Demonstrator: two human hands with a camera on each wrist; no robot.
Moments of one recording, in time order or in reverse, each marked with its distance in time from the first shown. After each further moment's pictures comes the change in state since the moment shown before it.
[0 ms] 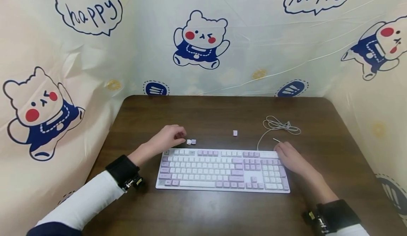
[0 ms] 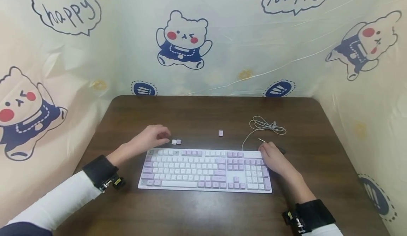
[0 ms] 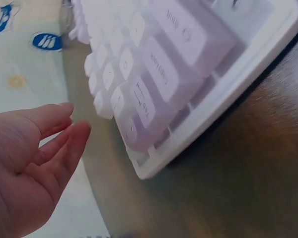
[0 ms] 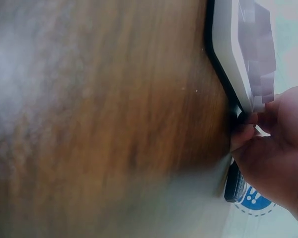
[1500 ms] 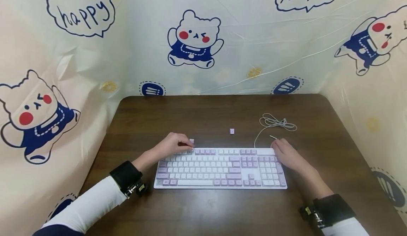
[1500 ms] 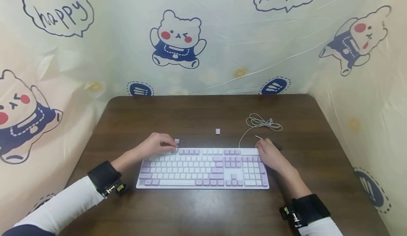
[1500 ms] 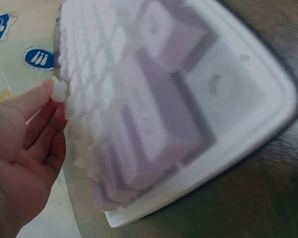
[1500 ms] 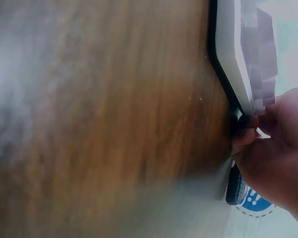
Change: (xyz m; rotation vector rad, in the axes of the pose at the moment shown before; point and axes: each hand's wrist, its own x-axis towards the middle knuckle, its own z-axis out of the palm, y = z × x) left_hand 0.001 0.013 0.027 -0.175 -0.061 0.135; right_hand 0.000 0.001 0.000 0.018 0.009 0.018
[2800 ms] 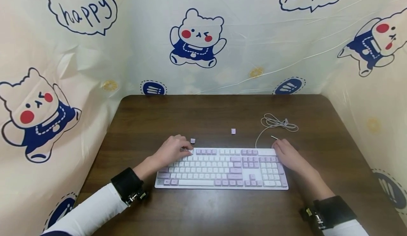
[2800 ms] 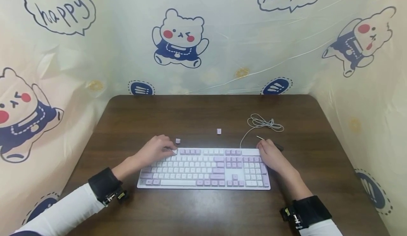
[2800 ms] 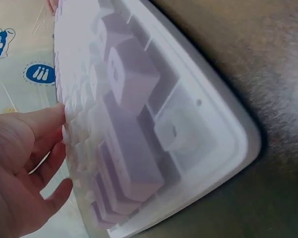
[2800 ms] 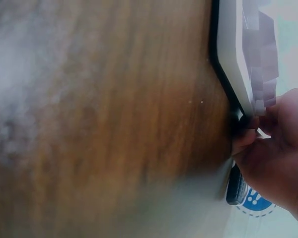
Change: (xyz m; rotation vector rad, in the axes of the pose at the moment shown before) left_hand -0.013 0.014 0.013 0.226 0.105 -0.064; right_hand 0.003 0.001 0.004 -0.026 -0.009 0.022
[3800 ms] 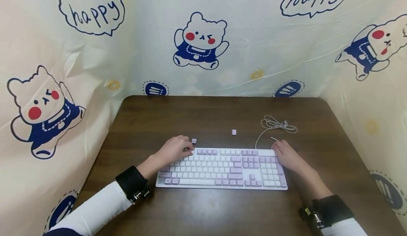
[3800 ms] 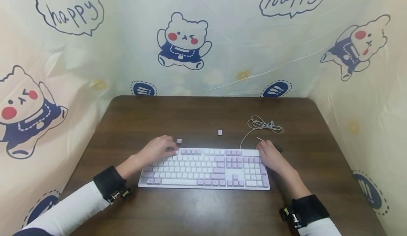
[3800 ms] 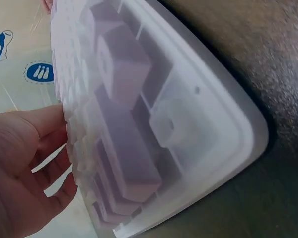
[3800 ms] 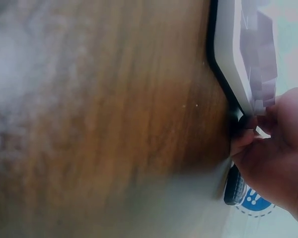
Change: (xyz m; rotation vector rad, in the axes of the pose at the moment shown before) left_hand -0.001 0.003 -0.001 0.118 -0.043 0.014; right_hand 0.000 -0.005 -0.001 -0.011 0.004 -0.026
